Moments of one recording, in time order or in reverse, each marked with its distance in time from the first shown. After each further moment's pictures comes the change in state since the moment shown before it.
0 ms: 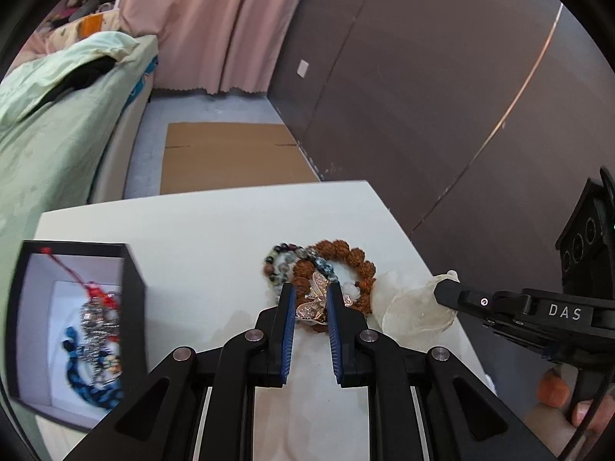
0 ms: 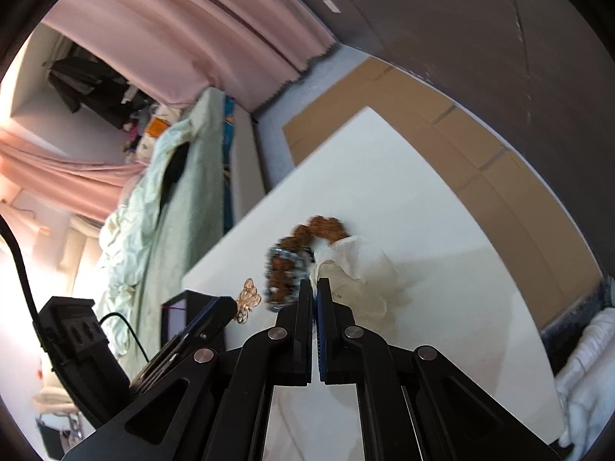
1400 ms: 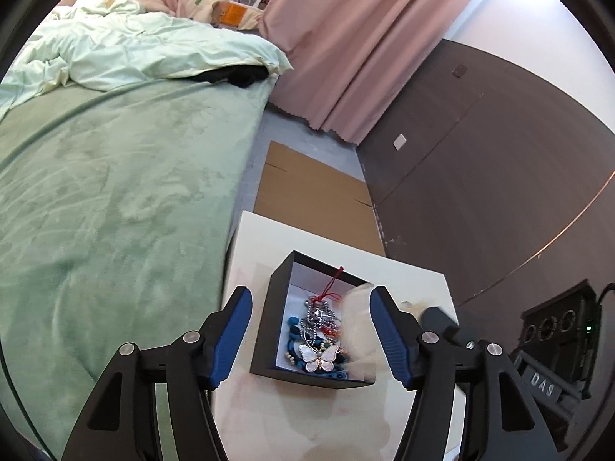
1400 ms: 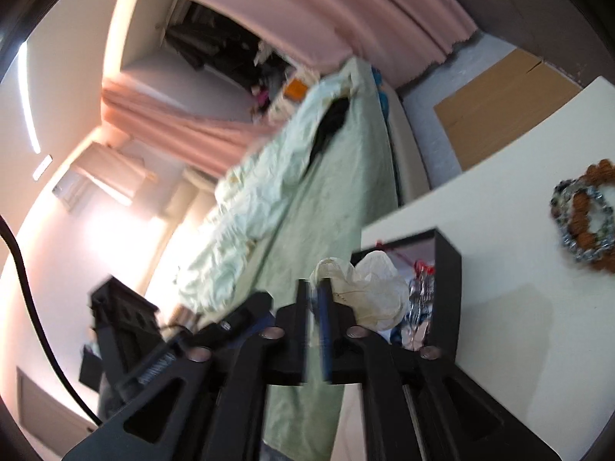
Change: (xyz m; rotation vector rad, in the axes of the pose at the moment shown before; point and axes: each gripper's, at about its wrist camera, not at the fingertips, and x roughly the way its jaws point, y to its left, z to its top) left arm -0.144 0.151 -0.011 -0.373 -0.170 0.120; right arm 0.089 0.163 -0.078 -0.185 0.105 0.407
